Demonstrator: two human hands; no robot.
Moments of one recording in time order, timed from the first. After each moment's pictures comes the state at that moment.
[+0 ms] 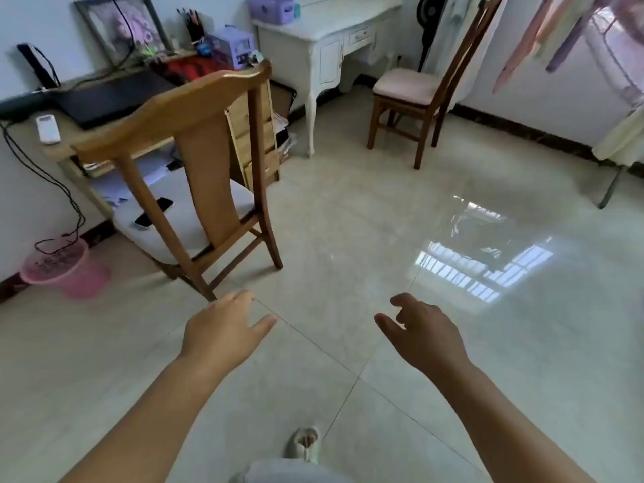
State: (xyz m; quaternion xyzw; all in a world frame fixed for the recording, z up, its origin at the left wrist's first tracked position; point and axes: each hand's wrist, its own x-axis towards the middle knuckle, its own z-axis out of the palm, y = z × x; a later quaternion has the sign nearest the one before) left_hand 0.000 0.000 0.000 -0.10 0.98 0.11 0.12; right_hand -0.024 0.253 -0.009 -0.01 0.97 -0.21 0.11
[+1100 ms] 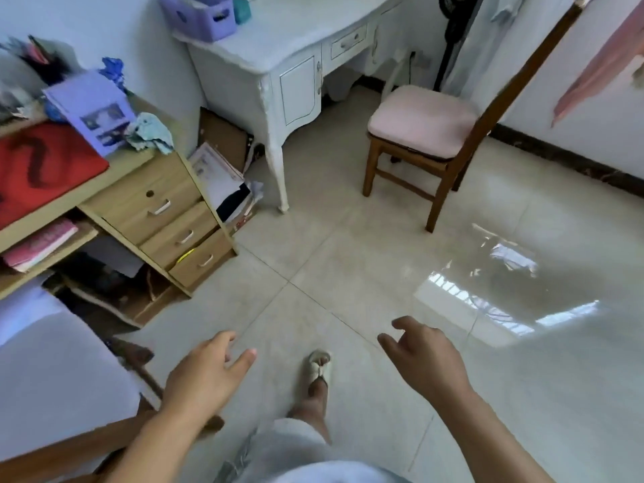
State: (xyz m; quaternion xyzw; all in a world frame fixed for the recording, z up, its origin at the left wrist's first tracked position) left_hand -0.774 0.072 -0.073 -0.22 0.93 0.22 0.18; right_hand -0.826 0.350 -0.071 0.03 0.95 -0.24 0.17
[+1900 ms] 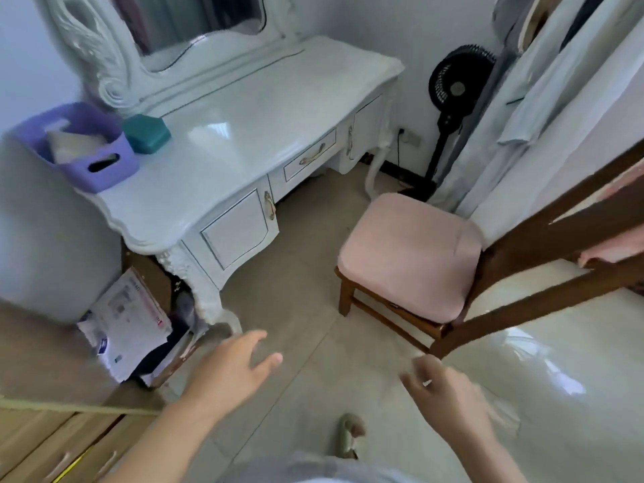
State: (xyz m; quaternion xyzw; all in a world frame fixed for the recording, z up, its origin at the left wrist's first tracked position) left_hand -1.439 0.161 -0.037 -0.12 0.95 0.23 0.17; right_hand -1.451 0.444 -0.063 0.09 0.95 -0.24 0.18
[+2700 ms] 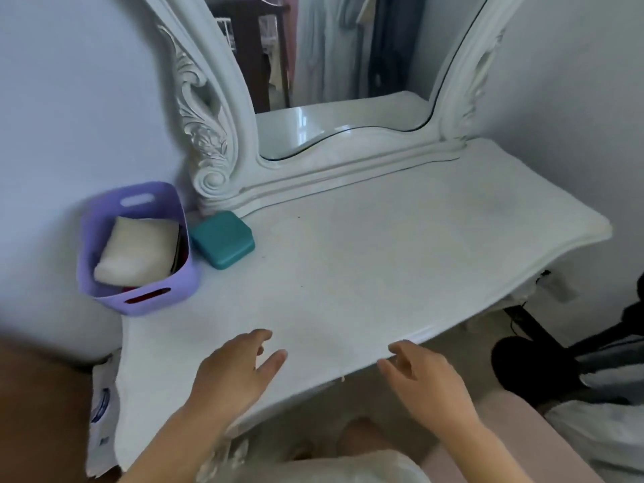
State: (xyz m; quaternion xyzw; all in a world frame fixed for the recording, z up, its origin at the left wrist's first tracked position) left_hand -1.805 -0.041 -0.017 -0.33 0.90 0.27 0.06; right_hand -1.934 0.169 -0.008 -0.22 0.93 -0.21 0.20
